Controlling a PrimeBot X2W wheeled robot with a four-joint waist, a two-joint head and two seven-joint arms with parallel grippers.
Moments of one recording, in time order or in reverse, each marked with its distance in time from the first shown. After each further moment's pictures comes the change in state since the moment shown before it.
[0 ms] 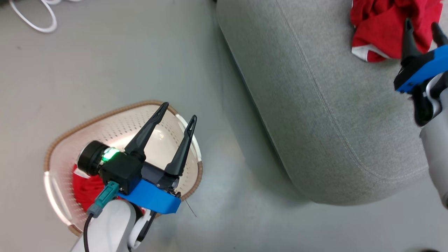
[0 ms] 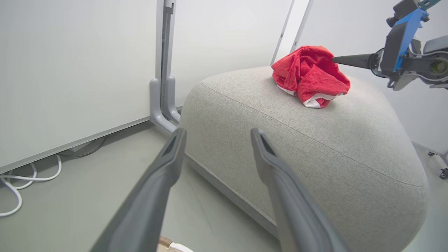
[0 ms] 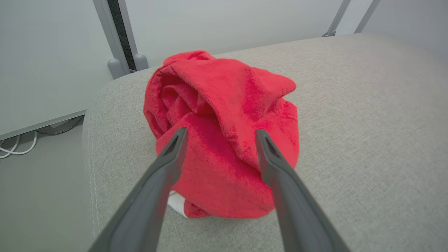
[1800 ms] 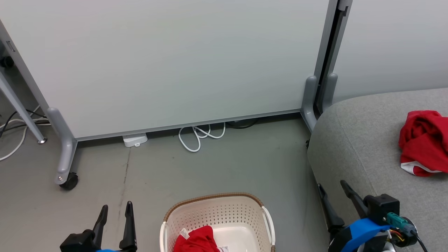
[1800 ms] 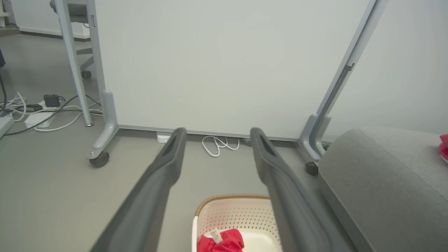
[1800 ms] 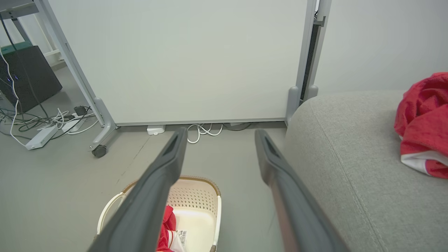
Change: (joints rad) left arm 0.372 -0.192 0.444 0.268 -0.005 -0.005 -0.001; right arm 1.022 0.202 0.125 -0.905 -0.064 0.000 0.159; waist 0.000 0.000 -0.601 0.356
